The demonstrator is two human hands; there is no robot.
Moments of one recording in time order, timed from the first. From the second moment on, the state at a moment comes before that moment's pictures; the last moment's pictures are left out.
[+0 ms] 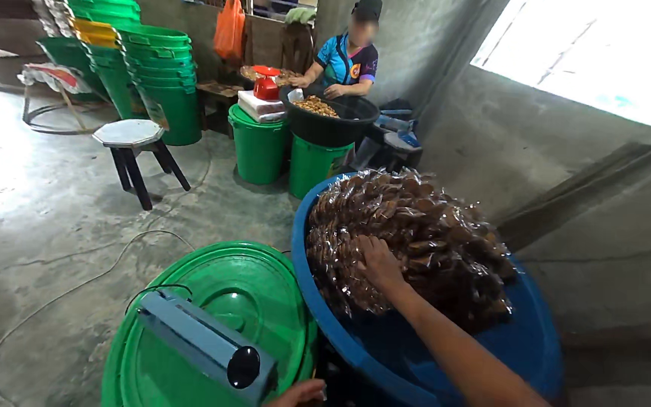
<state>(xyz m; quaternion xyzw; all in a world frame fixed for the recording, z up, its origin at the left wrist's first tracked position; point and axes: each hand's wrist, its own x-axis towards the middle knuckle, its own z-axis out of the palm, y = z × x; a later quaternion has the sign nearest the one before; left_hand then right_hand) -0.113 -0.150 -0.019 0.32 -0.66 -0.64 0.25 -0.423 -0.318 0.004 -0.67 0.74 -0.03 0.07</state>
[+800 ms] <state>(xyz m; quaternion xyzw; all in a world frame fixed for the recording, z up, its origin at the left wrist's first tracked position) -0.086 -0.107 -0.068 0.39 -0.14 -0.75 0.52 -0.243 -0.175 -0.052 -0.52 0.51 -0.13 0.67</state>
